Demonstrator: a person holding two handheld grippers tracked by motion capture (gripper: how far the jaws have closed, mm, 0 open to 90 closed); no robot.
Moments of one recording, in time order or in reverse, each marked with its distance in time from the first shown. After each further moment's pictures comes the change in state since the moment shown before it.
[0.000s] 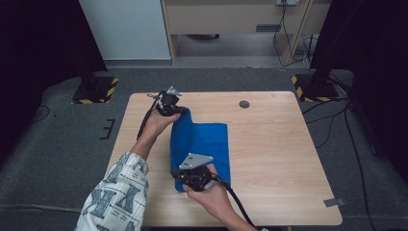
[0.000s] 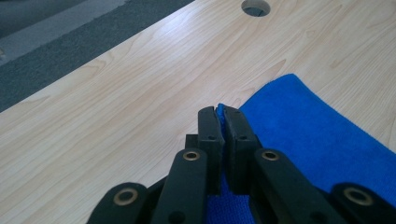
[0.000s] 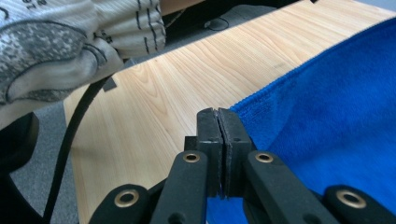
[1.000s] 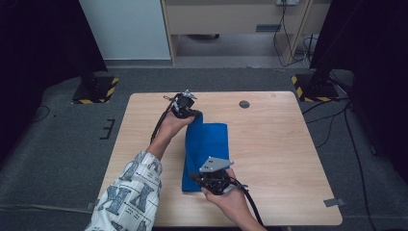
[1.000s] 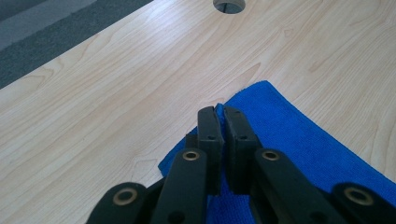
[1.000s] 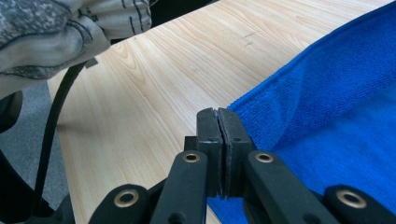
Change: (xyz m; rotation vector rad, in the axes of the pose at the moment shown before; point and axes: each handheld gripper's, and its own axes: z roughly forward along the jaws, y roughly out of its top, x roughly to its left) left arm -0.028 0.012 0.033 0.030 -0.039 0.009; right arm -0.019 -0.031 -0.034 0.023 -0.047 0.043
